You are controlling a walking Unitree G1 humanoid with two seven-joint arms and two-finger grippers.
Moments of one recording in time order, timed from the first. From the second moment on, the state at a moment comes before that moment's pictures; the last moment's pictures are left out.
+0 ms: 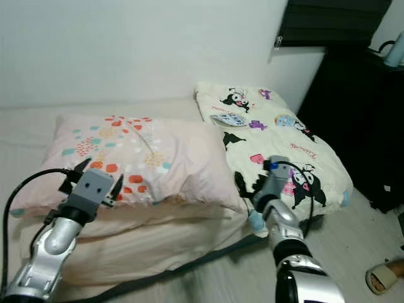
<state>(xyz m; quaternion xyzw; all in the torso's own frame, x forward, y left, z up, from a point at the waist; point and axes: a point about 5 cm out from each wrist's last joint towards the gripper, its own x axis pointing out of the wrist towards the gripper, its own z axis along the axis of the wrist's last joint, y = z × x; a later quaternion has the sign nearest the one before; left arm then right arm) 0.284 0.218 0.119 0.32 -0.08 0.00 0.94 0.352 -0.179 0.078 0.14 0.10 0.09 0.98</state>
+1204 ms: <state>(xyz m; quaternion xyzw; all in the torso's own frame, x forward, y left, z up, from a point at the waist) 0.278 0.231 0.110 0.38 -0.03 0.02 0.92 0.358 -0.175 0.090 0.12 0.08 0.14 0.98</state>
